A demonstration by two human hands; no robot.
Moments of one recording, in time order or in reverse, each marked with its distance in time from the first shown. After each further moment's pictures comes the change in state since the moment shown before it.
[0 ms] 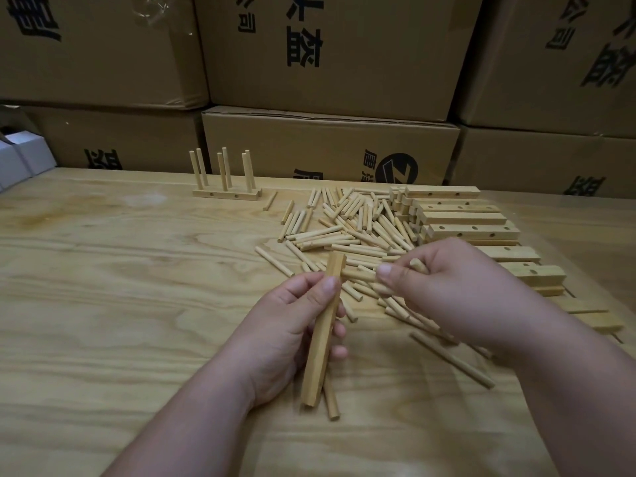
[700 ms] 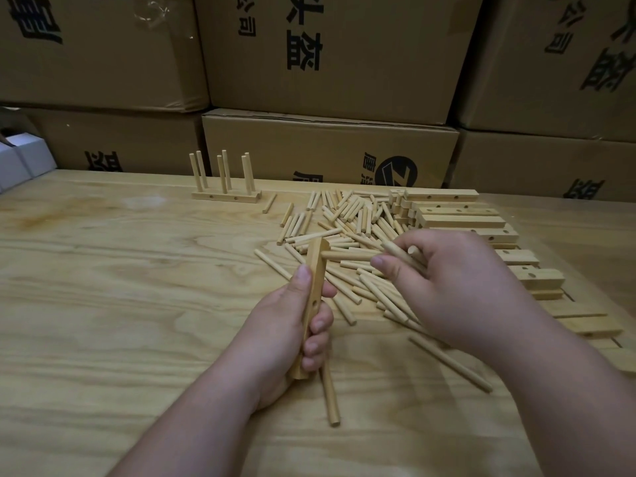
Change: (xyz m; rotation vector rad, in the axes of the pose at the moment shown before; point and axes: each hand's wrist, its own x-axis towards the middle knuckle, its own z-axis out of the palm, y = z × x) left_hand 0.004 -0.003 0.002 0.037 0.082 0.000; right_hand 0.000 -0.001 0.005 -0.318 0.295 -0.260
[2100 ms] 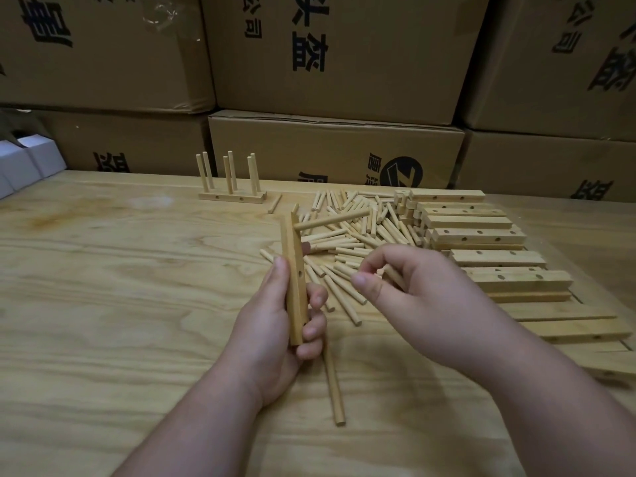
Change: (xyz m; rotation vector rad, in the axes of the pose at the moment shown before) left_hand 0.003 0.004 -0.005 -0.226 0.034 0.082; right_hand -0.004 -0.003 0.022 0.306 -0.200 0.013
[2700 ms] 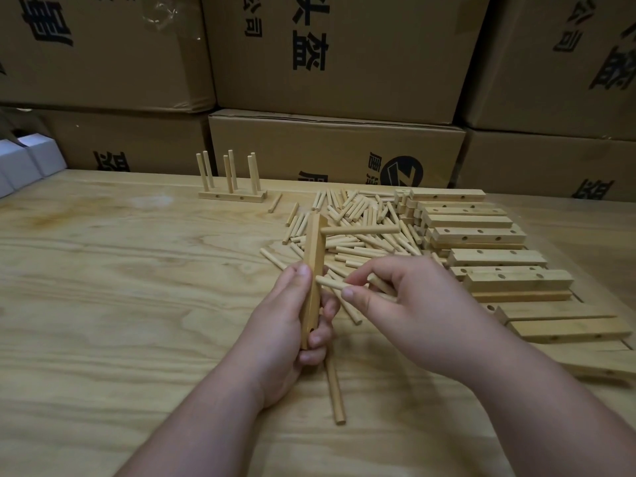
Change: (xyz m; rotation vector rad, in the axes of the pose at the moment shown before) left_hand 0.003 -0.009 -0.004 0.217 -0.031 0.007; right_hand 0.000 -0.001 0.009 -0.049 0.004 -0.015
